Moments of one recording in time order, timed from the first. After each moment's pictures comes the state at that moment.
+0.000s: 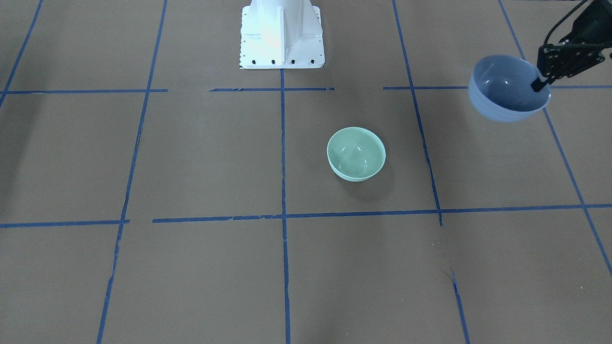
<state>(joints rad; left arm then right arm) -1.19 -1.60 -2.21 -1.51 -2.36 -0.77 1.58 -1.63 1.61 -1.55 2.27 0.03</state>
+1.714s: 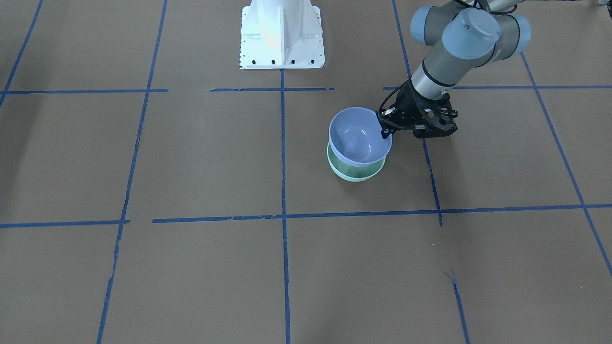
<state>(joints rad) -0.74 -1.91 -1.87 -1.82 -2.15 -1.30 1.58 -1.63 1.61 -1.55 2.27 0.03</state>
